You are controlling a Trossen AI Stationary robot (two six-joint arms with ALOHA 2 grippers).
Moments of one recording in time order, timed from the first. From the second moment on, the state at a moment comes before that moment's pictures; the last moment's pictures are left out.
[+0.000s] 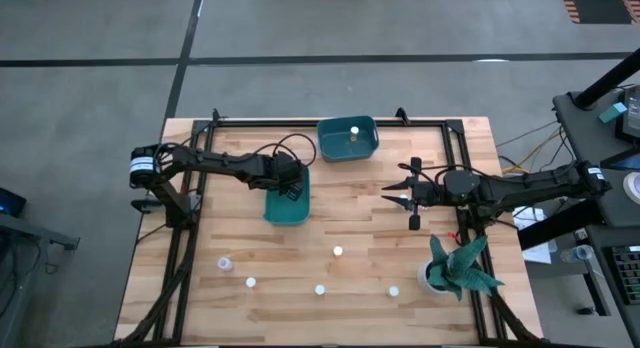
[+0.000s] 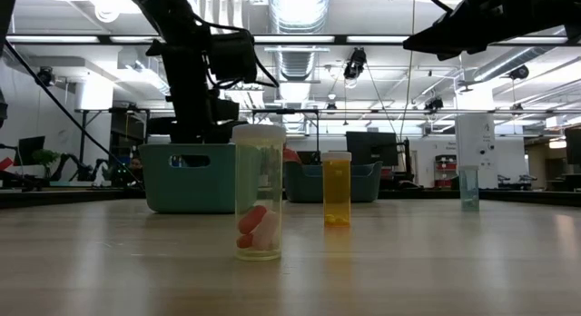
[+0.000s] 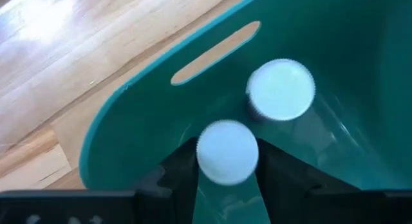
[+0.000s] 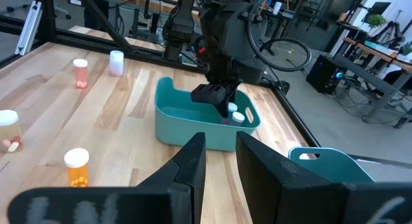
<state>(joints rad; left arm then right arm) 0.21 1.64 1.01 -0.65 -0.40 -0.75 0.07 0.76 0.41 0.16 0.16 -0.24</state>
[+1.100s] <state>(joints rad) 0.21 1.61 1.05 -0.76 -0.40 -0.72 0.07 0.76 0.41 0.16 0.16 -0.24</state>
